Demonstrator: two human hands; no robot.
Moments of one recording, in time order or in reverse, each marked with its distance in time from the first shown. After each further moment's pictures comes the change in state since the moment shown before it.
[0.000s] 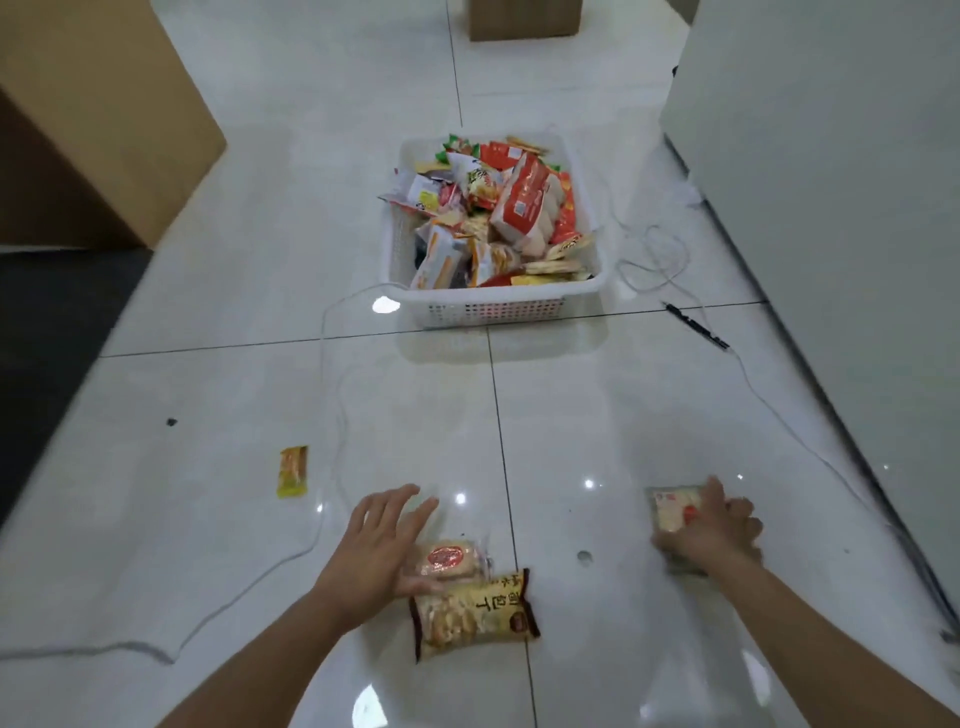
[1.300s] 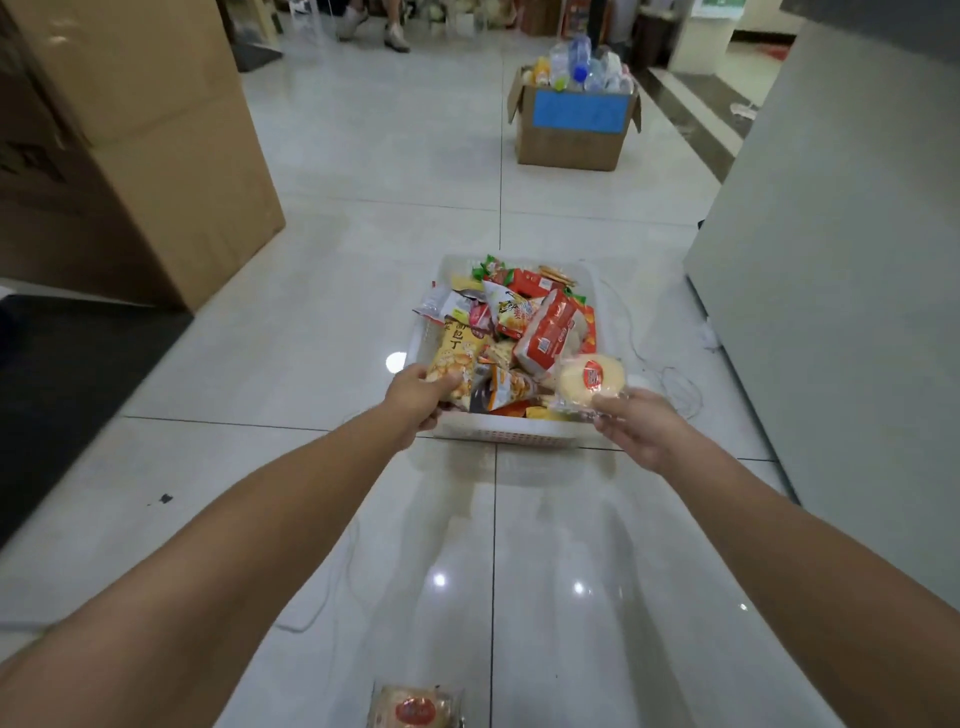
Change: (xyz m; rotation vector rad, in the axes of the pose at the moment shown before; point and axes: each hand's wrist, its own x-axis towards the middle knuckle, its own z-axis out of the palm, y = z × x) left_hand 0.190 -0.059 -0.226 -1.515 0.361 -0.641; right_hand 0.012 -0.261 -0.157 1.037 -0.426 -0.347
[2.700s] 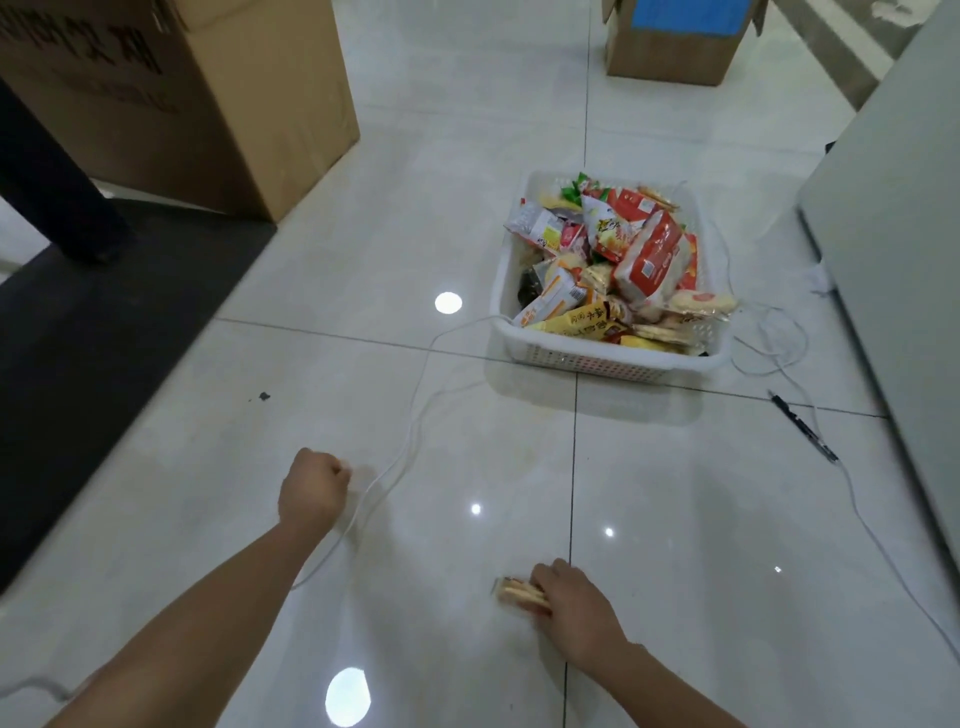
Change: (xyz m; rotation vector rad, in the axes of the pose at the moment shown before) left_hand -0.069 -0.220 -0.164 0.772 0.421 -0.201; right_hand -0.104 0.276 0.056 -1.483 -0.417 -0.292
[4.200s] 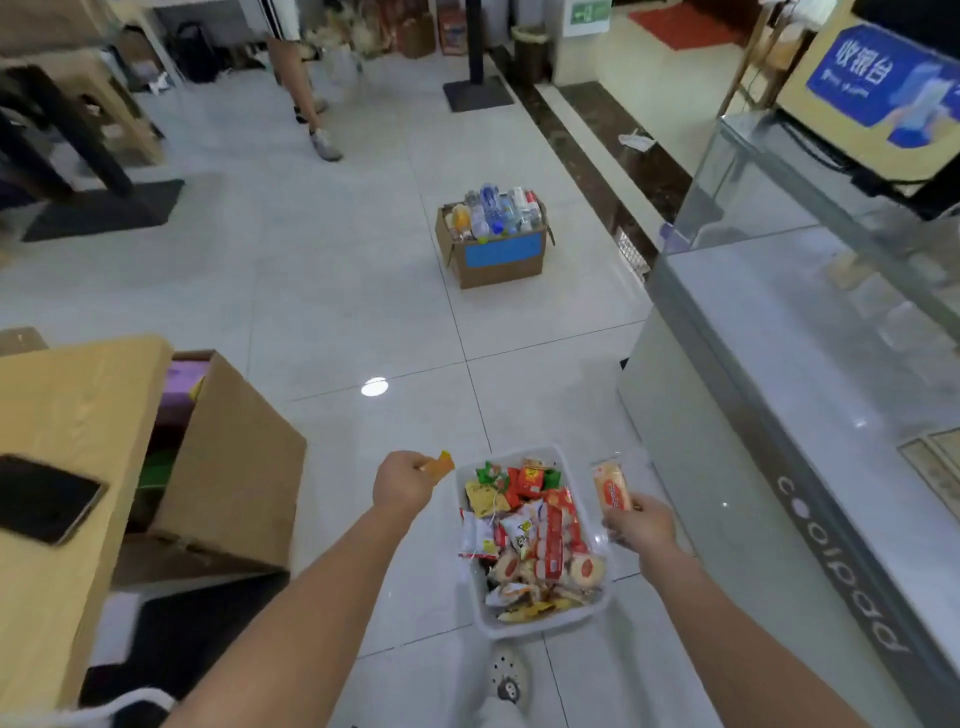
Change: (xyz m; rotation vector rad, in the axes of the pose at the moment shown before) left_hand 0.008 0.590 -0.542 -0.268 -0.413 0.331; right_hand -0.061 -0.143 -0.740 1.290 0.614 0.825
